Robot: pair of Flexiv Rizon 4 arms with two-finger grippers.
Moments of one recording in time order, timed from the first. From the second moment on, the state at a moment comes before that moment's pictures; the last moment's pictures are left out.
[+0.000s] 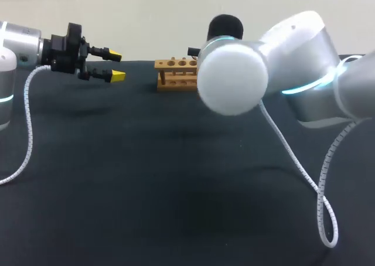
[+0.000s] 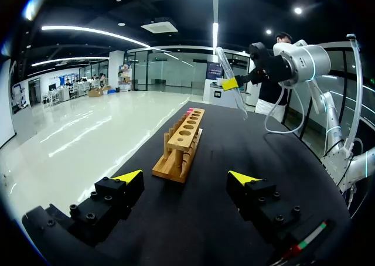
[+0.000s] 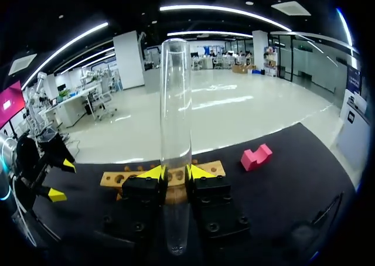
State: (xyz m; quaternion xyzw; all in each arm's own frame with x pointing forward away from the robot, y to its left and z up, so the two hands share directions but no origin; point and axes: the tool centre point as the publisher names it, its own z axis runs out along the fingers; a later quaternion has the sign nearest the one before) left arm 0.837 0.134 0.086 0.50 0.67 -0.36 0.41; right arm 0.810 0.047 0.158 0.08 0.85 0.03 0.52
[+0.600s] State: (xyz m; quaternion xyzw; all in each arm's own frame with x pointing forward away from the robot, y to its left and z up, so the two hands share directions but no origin) left arm 0.837 0.134 0.086 0.50 0.67 -0.36 0.41; right arm 0.840 0.042 0.186 0.09 0.77 -0.01 0.63
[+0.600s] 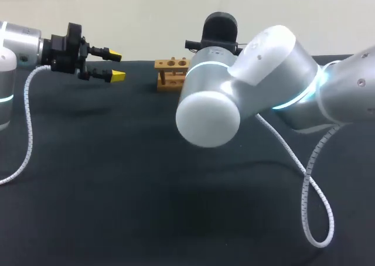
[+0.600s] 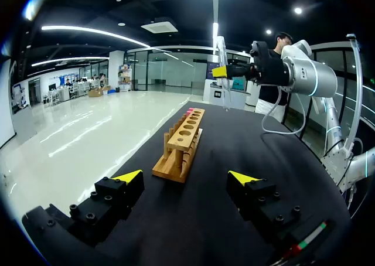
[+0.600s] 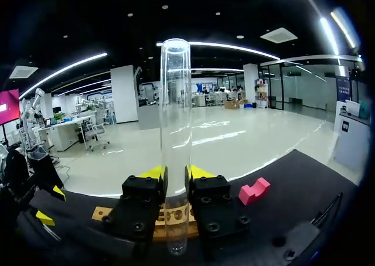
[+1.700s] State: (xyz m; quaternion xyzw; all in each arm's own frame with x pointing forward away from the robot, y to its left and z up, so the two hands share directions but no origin) left arm 0.837 0.134 0.086 0.50 0.67 -0.36 0.41; right arm 0.889 0.035 0.175 0.06 0.70 0.00 0.71
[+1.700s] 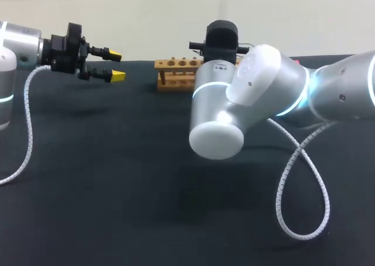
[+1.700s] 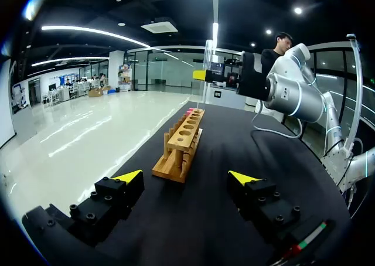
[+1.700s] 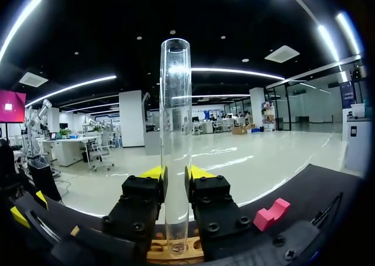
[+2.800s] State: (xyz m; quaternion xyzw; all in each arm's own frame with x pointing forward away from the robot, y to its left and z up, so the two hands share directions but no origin) left arm 0.837 0.134 0.086 0.50 0.67 -0.36 0.41; right arm 0.905 0.035 0.151 0.06 0.72 0.01 0.70
